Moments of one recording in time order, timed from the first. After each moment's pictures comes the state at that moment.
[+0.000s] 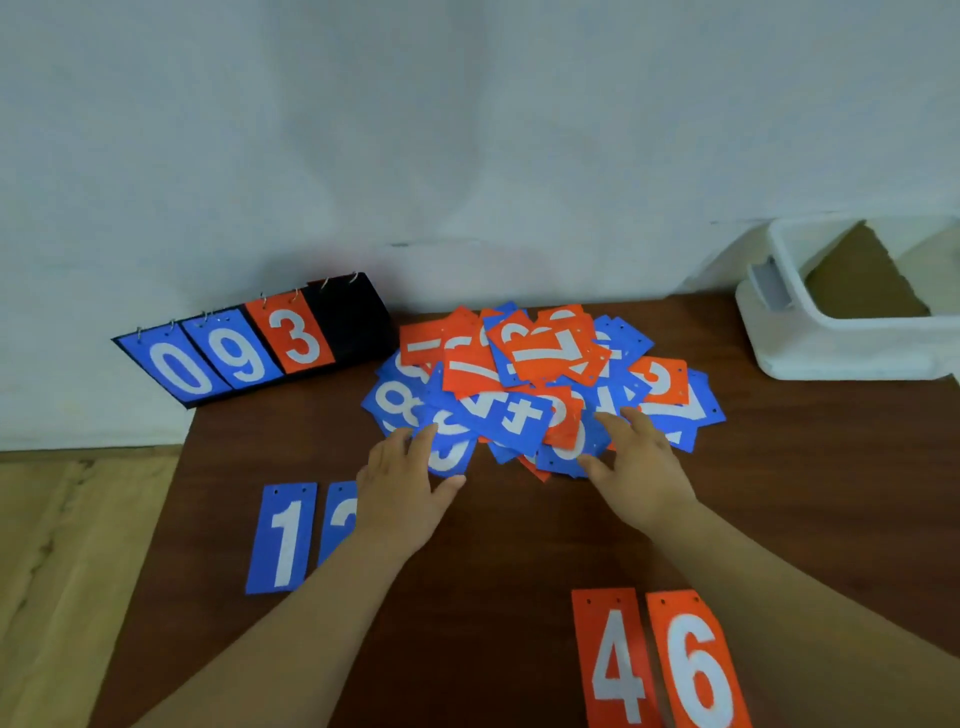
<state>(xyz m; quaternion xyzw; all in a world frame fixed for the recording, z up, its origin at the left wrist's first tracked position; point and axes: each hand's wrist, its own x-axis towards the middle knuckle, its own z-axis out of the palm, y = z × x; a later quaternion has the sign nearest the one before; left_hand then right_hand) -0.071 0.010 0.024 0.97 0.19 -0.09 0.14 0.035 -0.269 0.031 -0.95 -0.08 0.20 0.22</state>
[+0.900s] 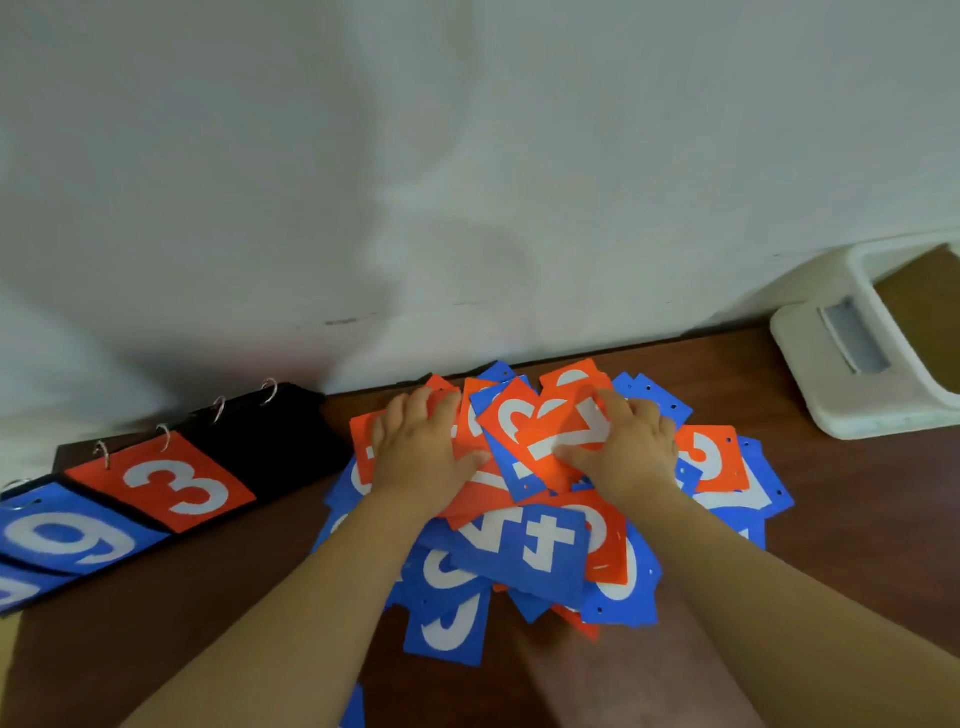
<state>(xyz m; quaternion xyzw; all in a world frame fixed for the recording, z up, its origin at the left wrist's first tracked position) 0.173 0.075 -0.061 0.98 0.07 -0.10 0.16 0.205 -0.169 -0.043 -0.97 0.12 0.17 0.15</state>
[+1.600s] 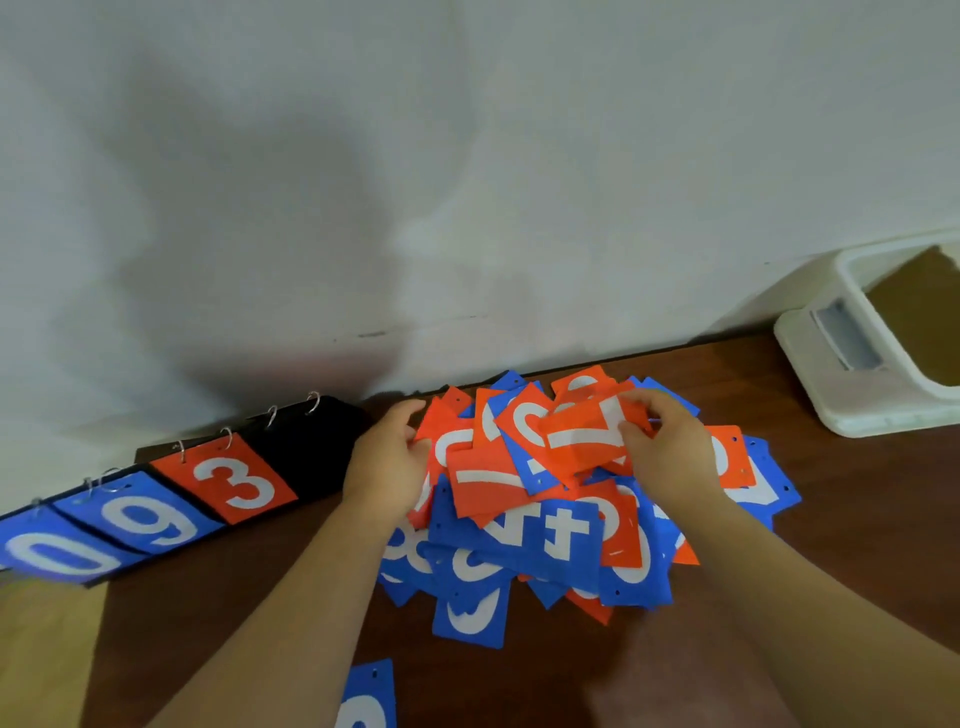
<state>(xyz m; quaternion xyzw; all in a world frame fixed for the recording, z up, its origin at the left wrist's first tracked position) 0.146 0.111 -0.003 0.90 0.23 -0.09 0.35 0.187 -0.191 0.005 -0.91 0.13 0.07 0.38</state>
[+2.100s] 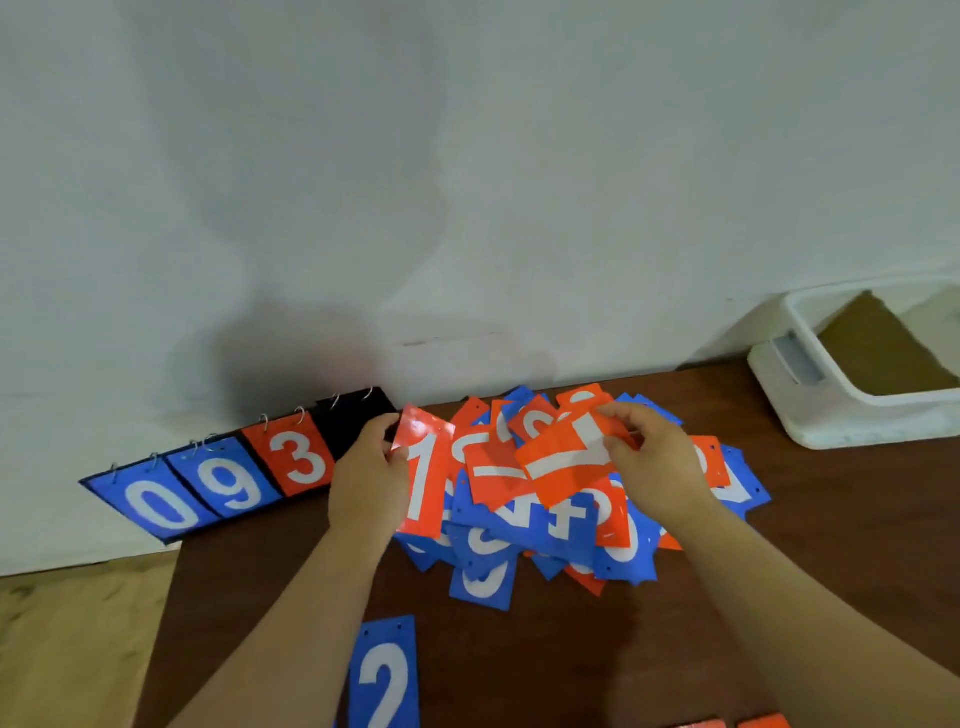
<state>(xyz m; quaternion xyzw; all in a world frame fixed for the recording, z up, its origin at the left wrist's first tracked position) 0.065 0.124 0.062 0.90 0.26 0.03 0.34 0.128 -0.182 0.074 -0.89 0.02 0.07 0.45</state>
